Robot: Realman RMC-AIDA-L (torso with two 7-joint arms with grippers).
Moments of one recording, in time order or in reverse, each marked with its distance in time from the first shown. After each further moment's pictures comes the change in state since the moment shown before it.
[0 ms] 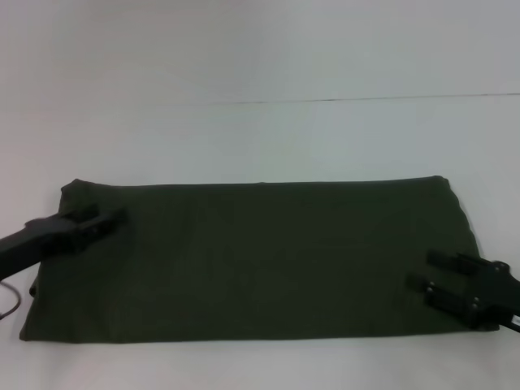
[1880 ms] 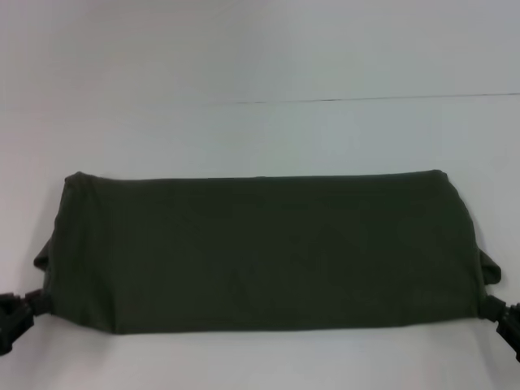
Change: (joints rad) left arm 0.182 0.044 0.018 0.169 0.102 0.244 0.147; right arm -0.197 0.000 -0.135 -0.071 0.182 0.040 0.093
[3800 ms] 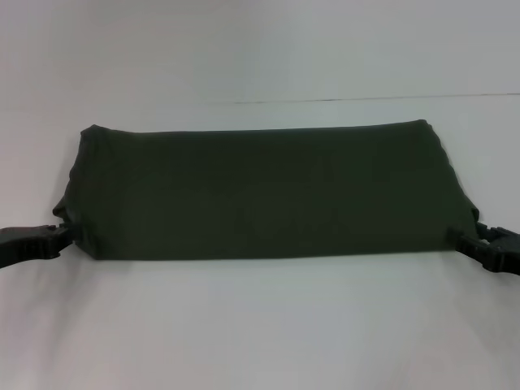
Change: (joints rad) left arm -0.188 0.013 0.138 -0.124 -0.012 -0.389 -0.302; right arm 0.221 -0.004 -0.039 0.007 -0.003 0.341 0.206
